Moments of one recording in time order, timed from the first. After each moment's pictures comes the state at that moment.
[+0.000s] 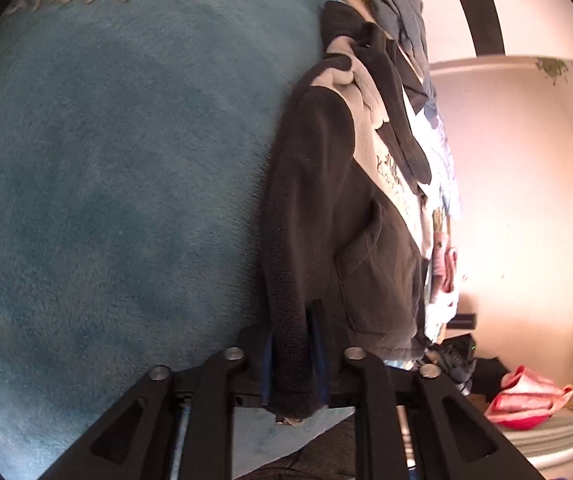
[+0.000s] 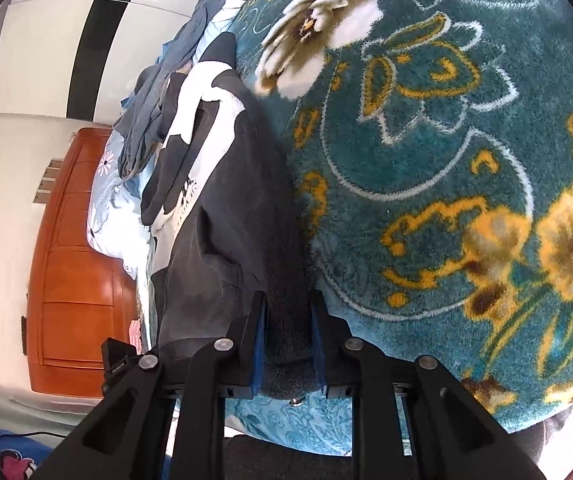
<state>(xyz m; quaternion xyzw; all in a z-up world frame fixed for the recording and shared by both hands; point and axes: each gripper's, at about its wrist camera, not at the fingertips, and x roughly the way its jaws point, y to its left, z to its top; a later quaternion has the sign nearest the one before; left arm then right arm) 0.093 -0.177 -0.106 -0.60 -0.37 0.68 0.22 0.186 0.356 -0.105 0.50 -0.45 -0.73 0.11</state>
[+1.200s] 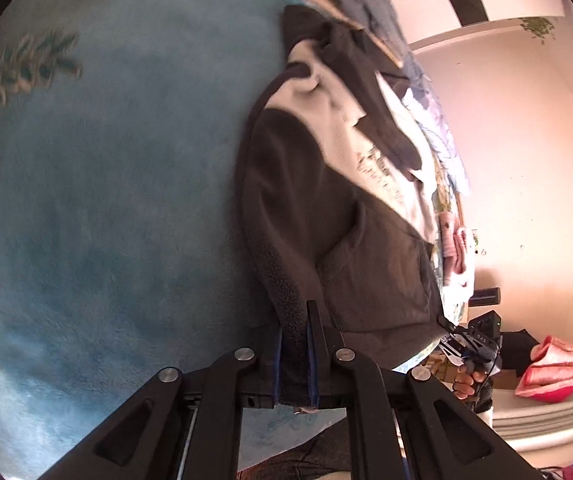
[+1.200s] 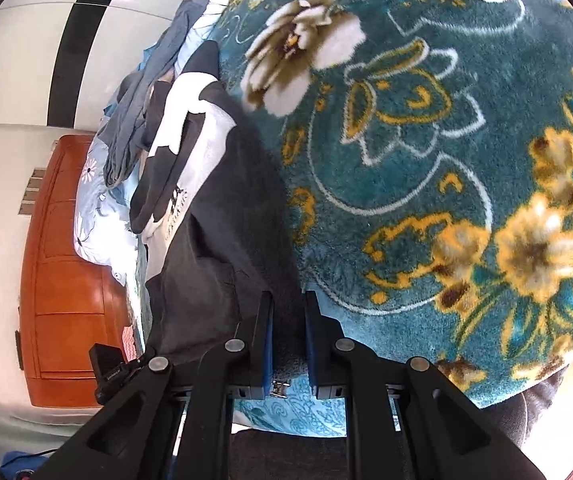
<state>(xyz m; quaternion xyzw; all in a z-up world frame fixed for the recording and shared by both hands) 0.081 -0.194 -0.085 -0.60 -0.32 0.70 0.22 0.191 0.369 -0.090 0.52 -0.46 -0.72 0.07</state>
